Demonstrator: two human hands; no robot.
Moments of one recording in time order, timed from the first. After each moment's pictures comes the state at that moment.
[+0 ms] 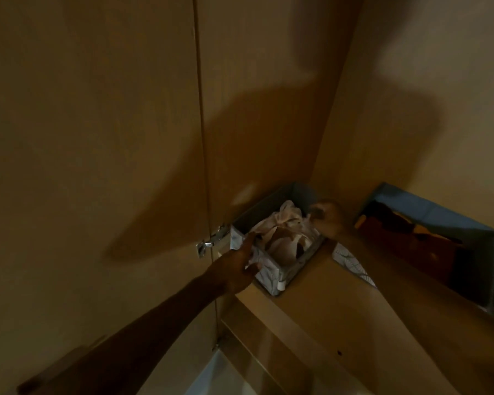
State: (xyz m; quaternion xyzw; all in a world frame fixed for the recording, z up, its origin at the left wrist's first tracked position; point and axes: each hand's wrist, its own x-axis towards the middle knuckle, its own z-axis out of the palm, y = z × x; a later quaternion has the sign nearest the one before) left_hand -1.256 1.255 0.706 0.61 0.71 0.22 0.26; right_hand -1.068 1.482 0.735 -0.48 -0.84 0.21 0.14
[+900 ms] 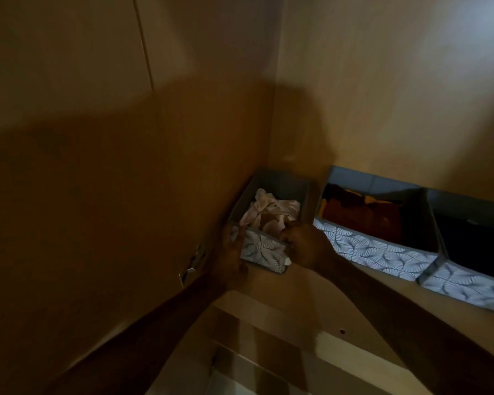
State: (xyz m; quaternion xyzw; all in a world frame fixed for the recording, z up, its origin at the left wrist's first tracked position) left_hand -1.281 1.318 0.679 0.71 0.66 0.21 0.13; right_hand -1.071 1.372 0.751 -0.48 -0.88 0.05 0.06
